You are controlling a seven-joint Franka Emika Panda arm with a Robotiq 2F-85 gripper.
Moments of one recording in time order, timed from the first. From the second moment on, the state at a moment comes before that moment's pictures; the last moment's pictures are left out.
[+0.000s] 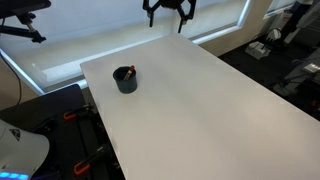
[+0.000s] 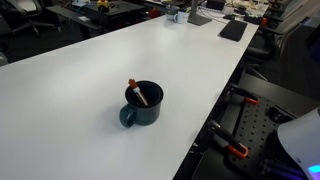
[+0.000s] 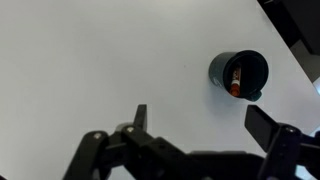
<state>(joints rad) 0.03 0.12 0.02 -1.93 -0.01 1.88 -0.79</state>
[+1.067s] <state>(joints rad) 0.05 0.30 0.14 -1.83 -0.01 1.85 -1.00</state>
